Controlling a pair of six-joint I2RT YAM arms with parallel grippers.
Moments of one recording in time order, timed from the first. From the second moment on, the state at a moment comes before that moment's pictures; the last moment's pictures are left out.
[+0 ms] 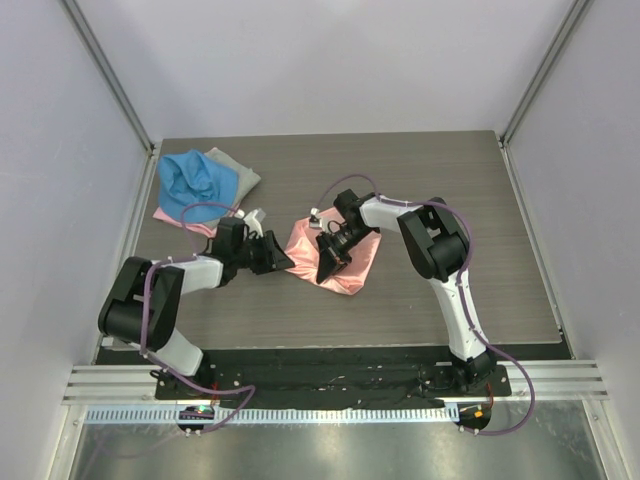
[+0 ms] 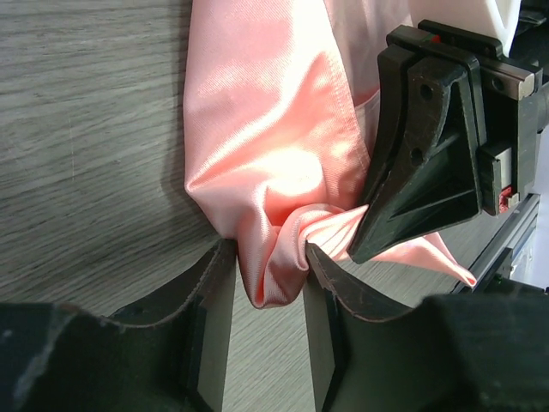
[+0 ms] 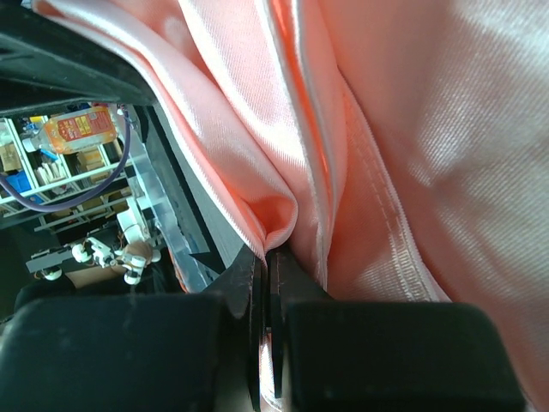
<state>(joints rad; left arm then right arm) -0.28 1.57 0.59 0.25 0.52 -0.55 0.55 2.31 1.58 -0.76 -1.00 -0.02</state>
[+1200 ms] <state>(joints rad) -0.29 1.75 1.03 -0.44 0.45 -0.48 0.78 1.74 1.40 -0.49 -0.44 -0.02</state>
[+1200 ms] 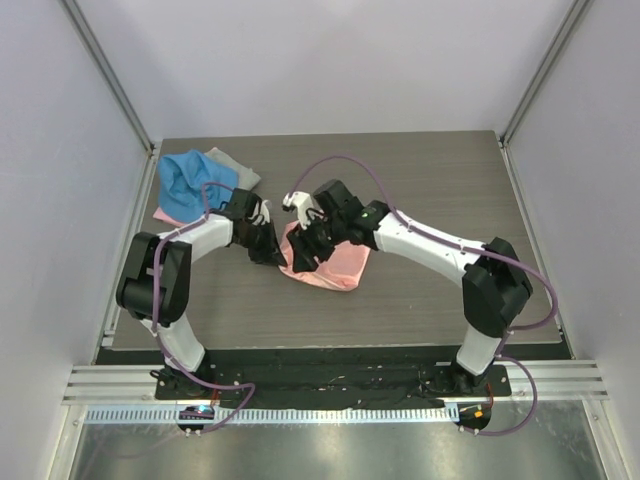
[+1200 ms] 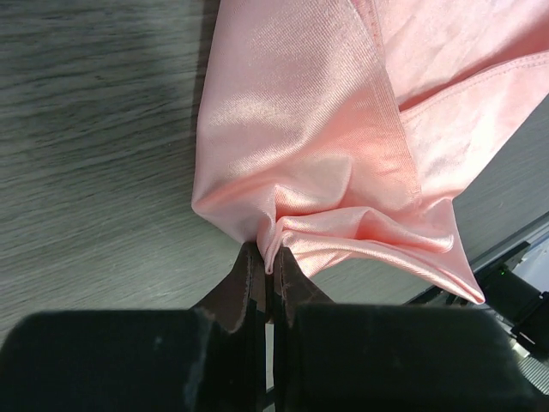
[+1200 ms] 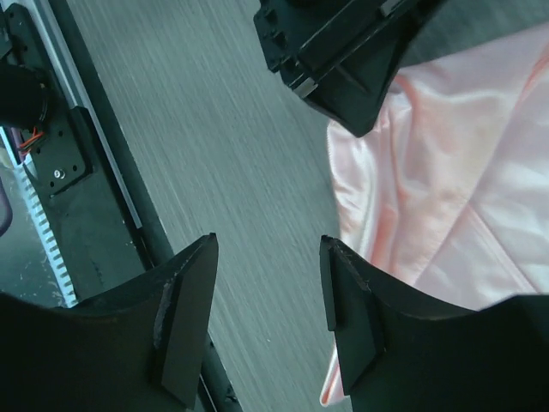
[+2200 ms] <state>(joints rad) -0.29 1.79 1.12 -0.62 0.44 -0.39 0.64 1.84 1.13 -0.50 -0.50 0.05</state>
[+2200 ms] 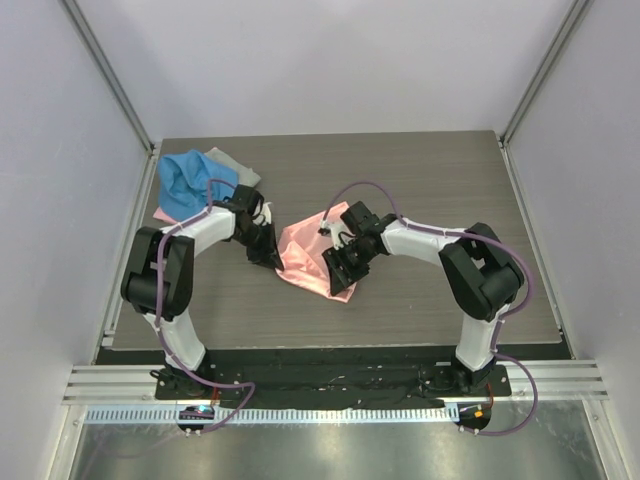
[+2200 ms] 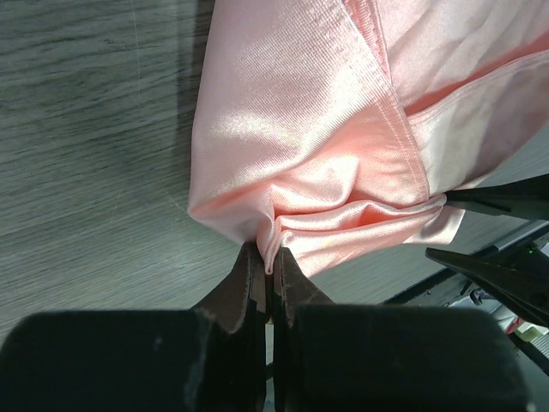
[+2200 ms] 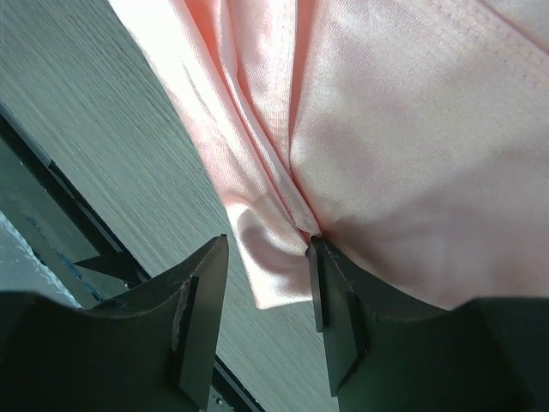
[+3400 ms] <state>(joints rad) -0.26 1.88 1.16 -0.69 0.54 -0.36 1.05 1.80 1.11 -0.02 0.09 -0.19</state>
